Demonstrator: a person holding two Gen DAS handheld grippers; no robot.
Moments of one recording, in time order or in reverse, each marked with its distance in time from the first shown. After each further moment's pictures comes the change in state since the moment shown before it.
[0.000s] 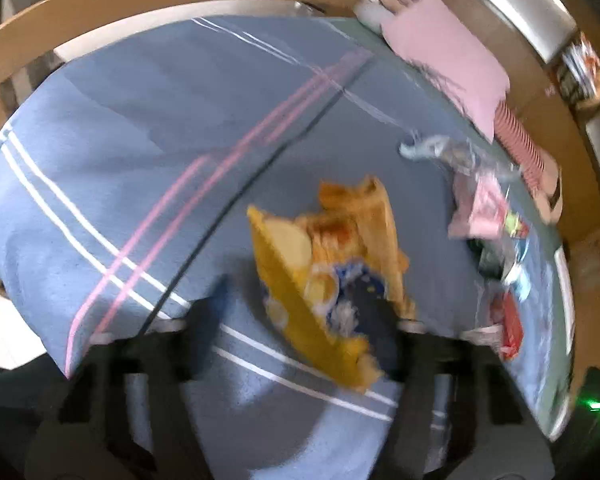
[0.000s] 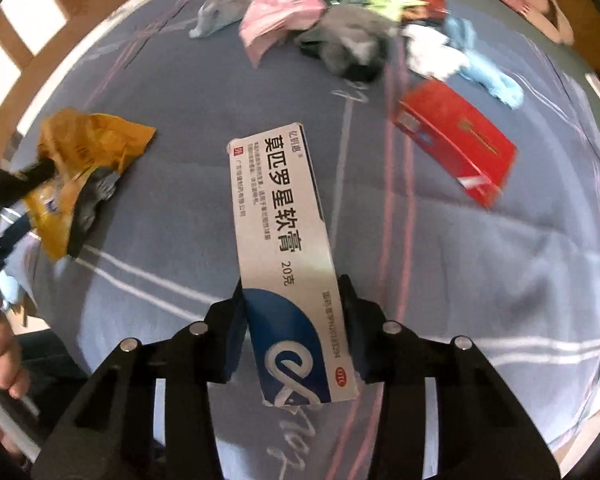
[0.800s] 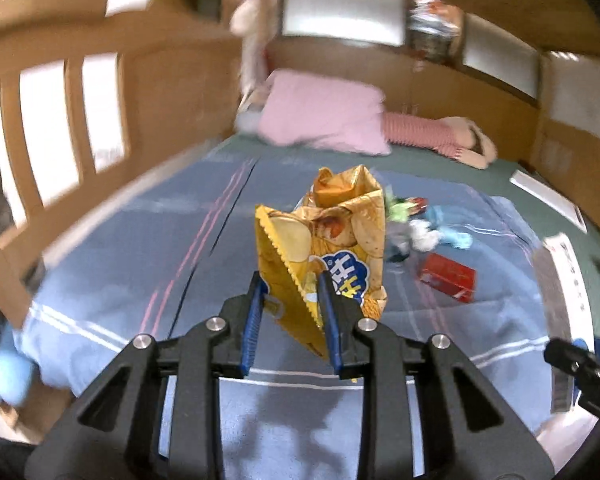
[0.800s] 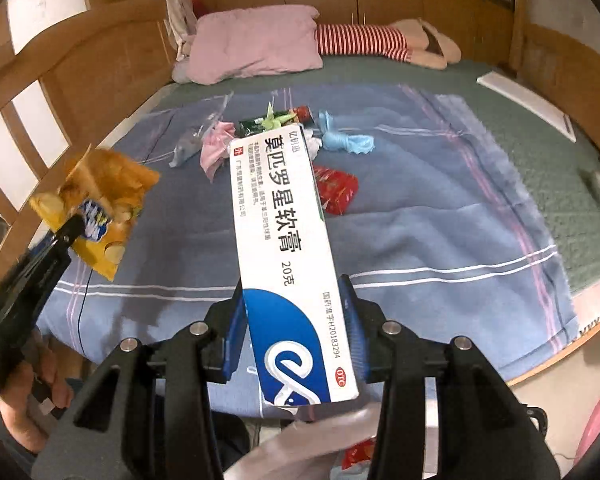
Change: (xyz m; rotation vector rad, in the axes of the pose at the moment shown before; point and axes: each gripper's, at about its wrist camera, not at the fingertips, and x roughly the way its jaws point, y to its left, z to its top) left arm -0.135 -0.086 -0.082 0.540 -0.460 -0.058; right arm -0.133 -0.024 -0.093 0.212 -0.399 -0.081
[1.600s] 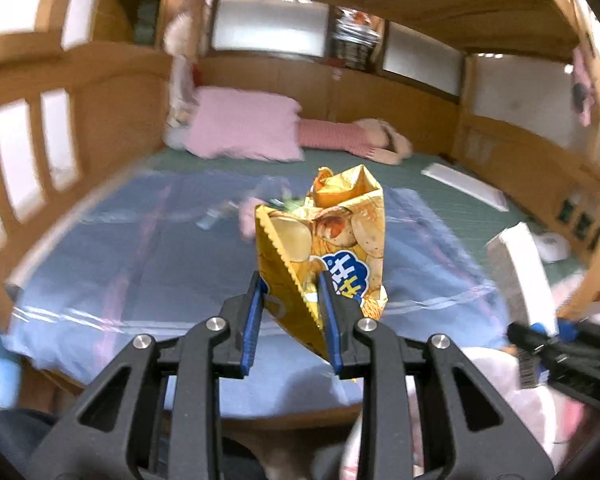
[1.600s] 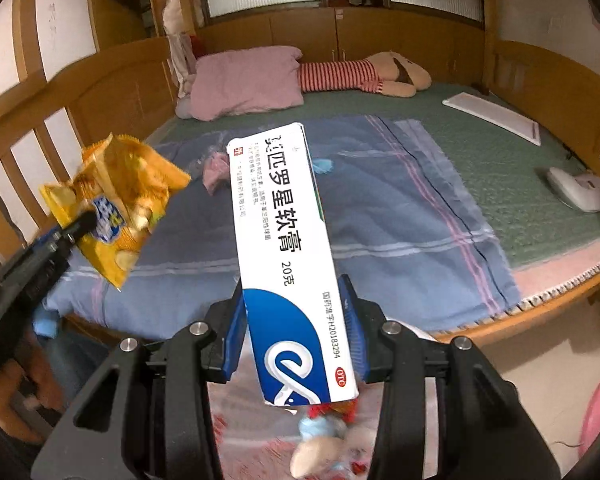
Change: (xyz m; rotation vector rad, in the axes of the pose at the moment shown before) left arm -0.118 -0.031 -0.010 0.028 0.027 -0.298; right arm -0.115 -0.049 -0.063 0.018 -0.063 -0.033
